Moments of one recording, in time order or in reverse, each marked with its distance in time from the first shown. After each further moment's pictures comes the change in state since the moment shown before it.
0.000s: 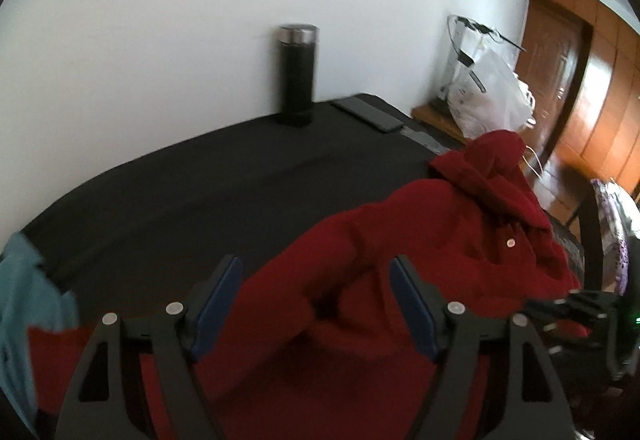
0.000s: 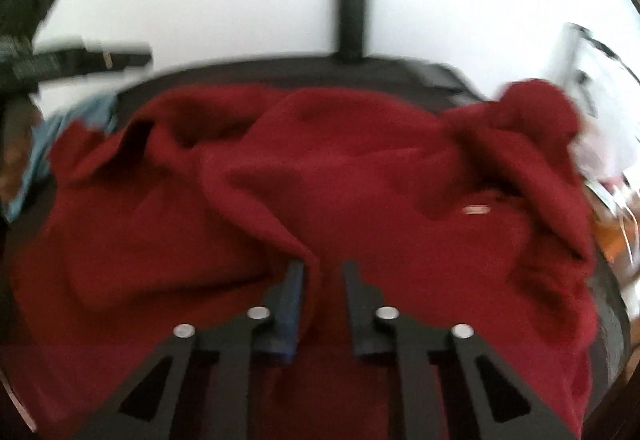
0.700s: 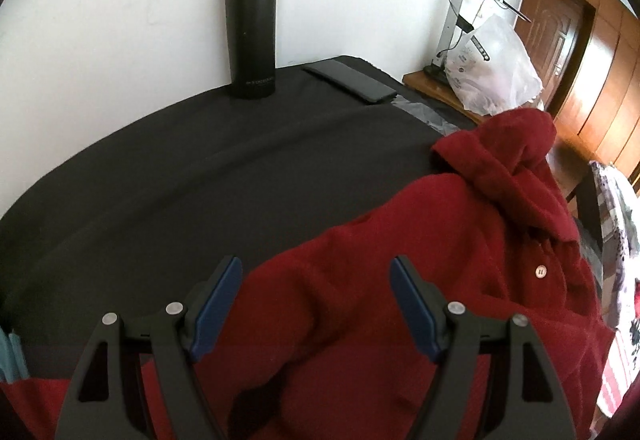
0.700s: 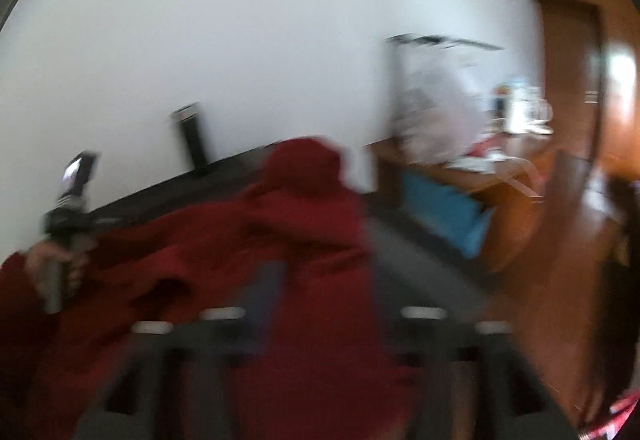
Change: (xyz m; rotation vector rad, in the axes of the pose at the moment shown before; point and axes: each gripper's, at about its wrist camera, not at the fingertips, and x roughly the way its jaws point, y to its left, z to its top) left arm 0.087 -0.023 0.022 0.039 0.106 -0.037; right arm -0.114 -0.112 -0.033 0.307 -0.260 -0.181
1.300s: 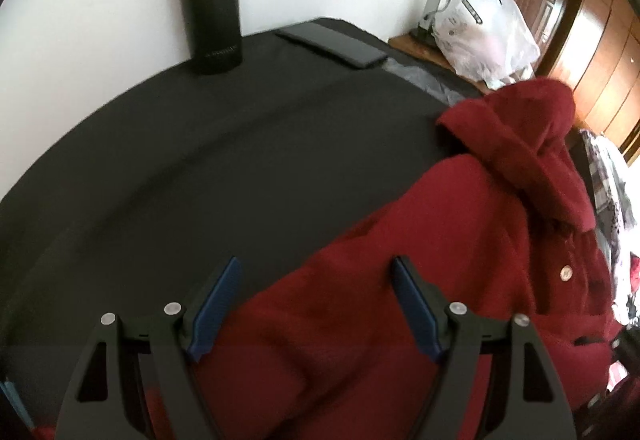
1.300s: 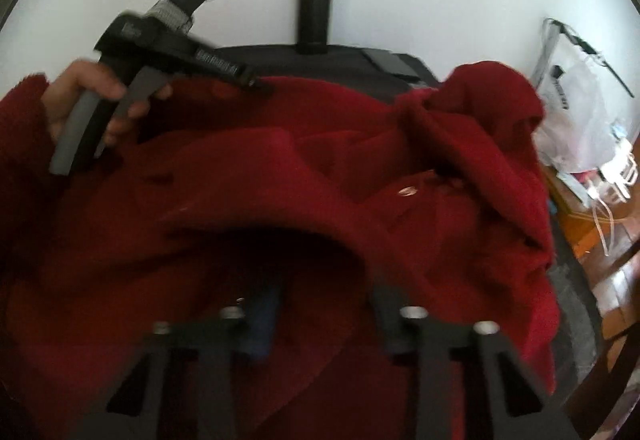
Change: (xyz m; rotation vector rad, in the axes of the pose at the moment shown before) left arm 0.058 -0.005 0.017 0.067 0.134 -0.045; right arm 0.126 0.112 -0.030 -0.342 0.315 0.097
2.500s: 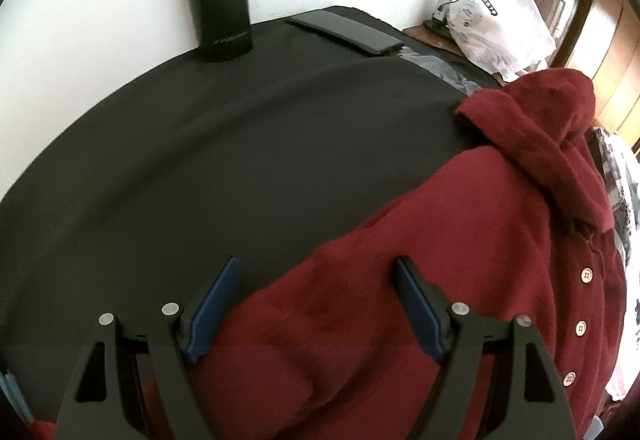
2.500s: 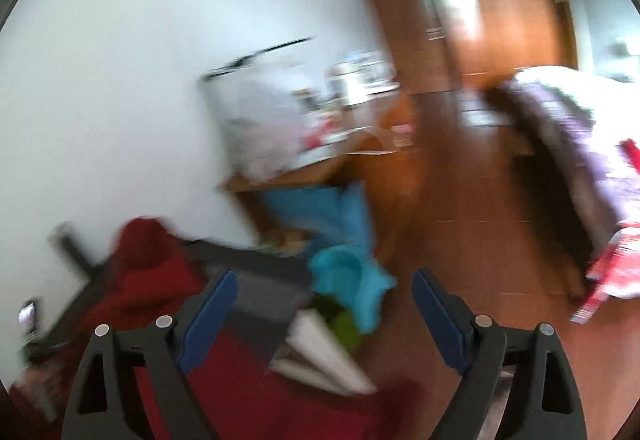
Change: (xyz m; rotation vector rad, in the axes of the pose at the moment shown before) left arm 0.008 -0.002 0.001 -0.006 0.022 0.044; right arm -0.186 -0.195 -0.142 0.851 -0.349 -0.344
